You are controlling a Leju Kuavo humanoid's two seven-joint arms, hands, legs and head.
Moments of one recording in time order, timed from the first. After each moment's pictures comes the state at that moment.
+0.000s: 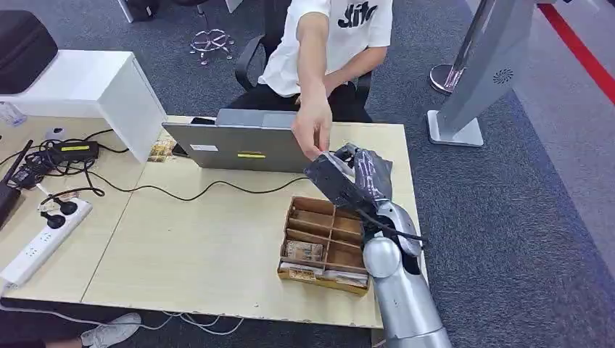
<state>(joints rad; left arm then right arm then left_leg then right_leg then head) -0.06 -0.11 0.97 -0.30 -1.17 -0.04 0.13 -0.38 0.28 0.25 -1.34 0.97 -0.02 -0.15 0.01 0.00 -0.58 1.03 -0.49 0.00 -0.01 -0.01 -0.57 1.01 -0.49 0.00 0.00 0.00</state>
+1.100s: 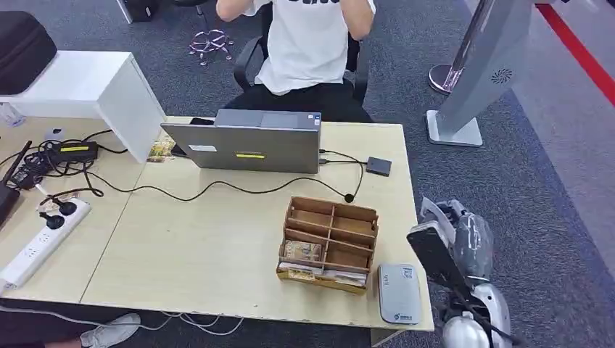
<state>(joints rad) -0.05 -0.13 1.12 -0.30 -1.12 0.01 0.12 0.06 0.14 0.03 -1.78 0.89 -0.13 -0.29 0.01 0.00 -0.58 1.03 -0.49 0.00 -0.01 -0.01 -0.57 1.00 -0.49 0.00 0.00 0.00</state>
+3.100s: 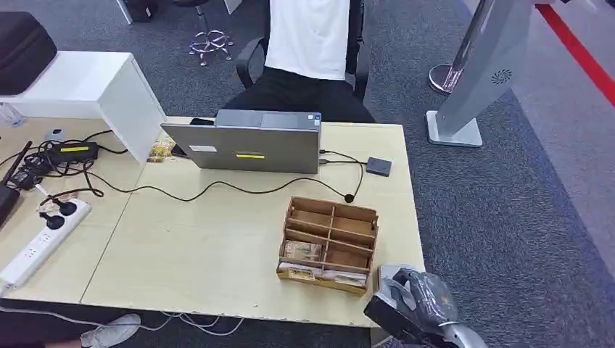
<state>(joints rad) -0.06 -0.12 1.19 -0.30 -1.15 0.03 0.12 0.21 -0.21 0.33 -1.61 0.90 -0.06 -0.15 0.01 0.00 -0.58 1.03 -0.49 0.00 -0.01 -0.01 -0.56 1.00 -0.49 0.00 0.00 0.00</state>
